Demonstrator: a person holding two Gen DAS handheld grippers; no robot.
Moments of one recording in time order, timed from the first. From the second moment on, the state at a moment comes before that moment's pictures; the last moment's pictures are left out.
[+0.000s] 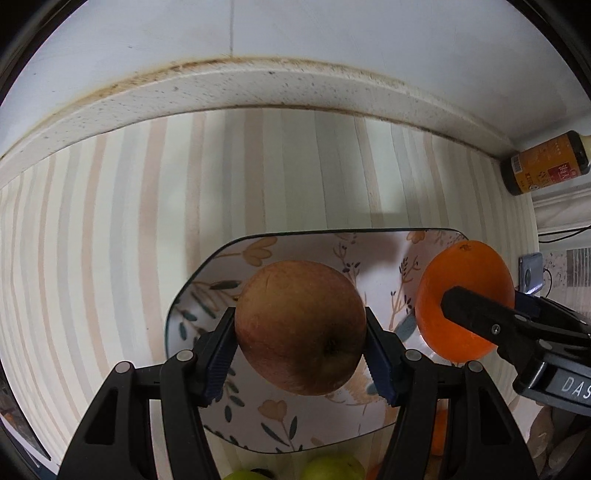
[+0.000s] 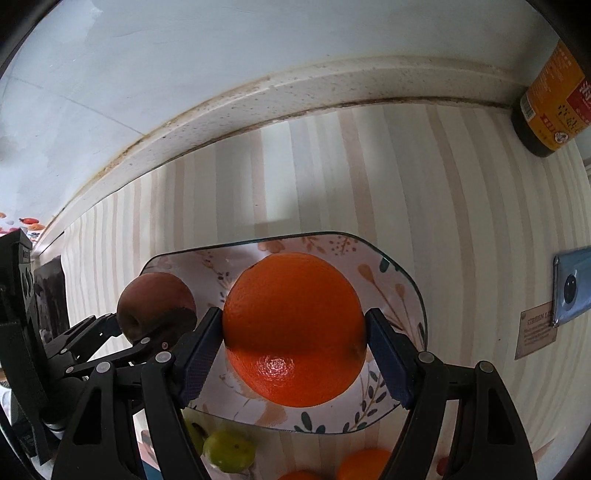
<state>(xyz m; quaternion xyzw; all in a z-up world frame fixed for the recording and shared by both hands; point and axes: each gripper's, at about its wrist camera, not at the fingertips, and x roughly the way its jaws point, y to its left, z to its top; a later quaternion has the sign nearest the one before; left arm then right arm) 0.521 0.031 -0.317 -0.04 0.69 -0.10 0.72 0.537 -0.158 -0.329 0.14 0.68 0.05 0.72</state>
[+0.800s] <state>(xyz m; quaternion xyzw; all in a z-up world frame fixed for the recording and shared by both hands) 0.461 0.068 -0.247 -0.05 0.63 -0.02 0.77 0.448 -0.154 -0.261 0.03 0.63 0.00 0.78</state>
